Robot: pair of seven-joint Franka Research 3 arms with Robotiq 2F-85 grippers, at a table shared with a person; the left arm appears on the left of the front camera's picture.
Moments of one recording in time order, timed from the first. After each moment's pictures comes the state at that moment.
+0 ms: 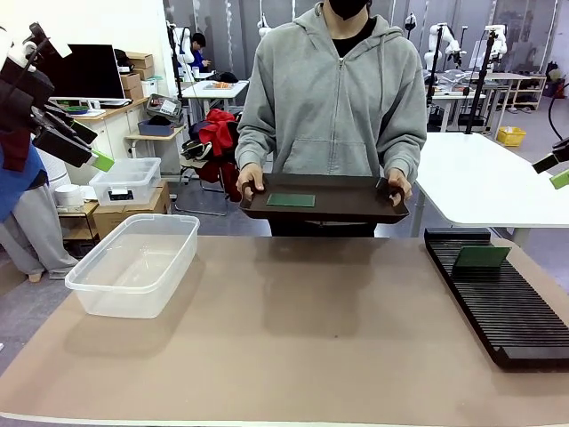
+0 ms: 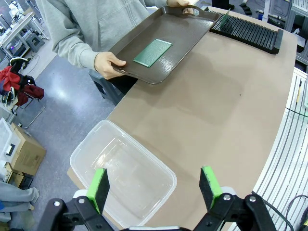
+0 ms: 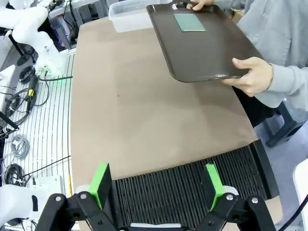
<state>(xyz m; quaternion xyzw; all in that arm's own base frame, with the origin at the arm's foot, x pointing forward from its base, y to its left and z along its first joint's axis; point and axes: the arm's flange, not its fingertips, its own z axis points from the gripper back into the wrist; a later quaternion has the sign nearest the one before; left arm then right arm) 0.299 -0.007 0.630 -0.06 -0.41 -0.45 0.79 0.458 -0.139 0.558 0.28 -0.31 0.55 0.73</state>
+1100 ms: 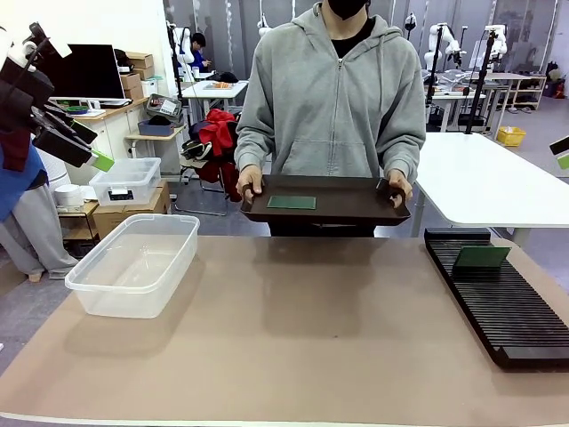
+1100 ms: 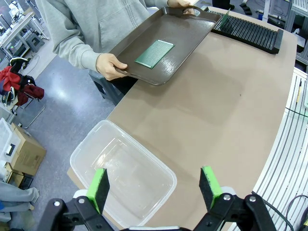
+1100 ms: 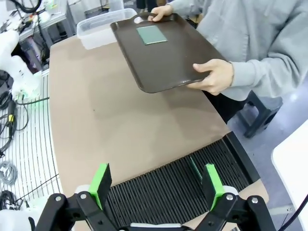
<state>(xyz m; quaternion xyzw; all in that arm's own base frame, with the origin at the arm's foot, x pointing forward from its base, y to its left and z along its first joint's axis) 0.299 -0.007 0.630 -0.06 -0.41 -0.45 0.79 0.445 -0.154 0.586 0.24 -0.36 0.48 0.77</state>
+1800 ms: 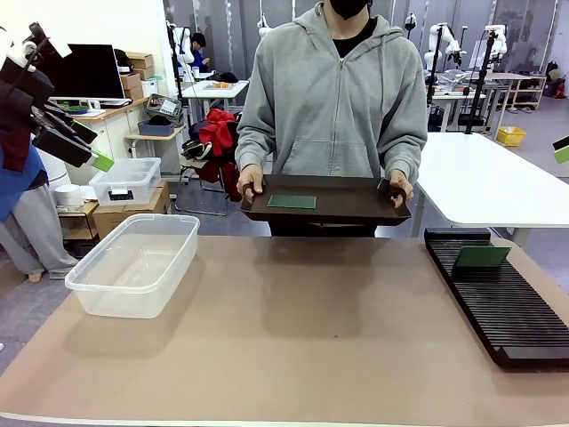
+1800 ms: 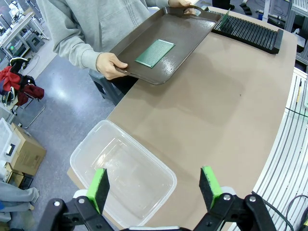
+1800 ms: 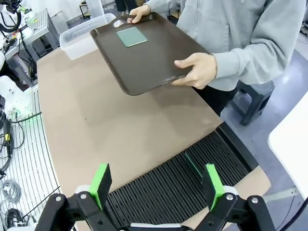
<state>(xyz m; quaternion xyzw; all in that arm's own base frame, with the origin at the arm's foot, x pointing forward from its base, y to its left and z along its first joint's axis) 0.299 -0.007 0.630 -0.06 -0.41 -0.45 0.79 0.448 -0.156 0.590 0.24 -0.36 0.42 0.80</state>
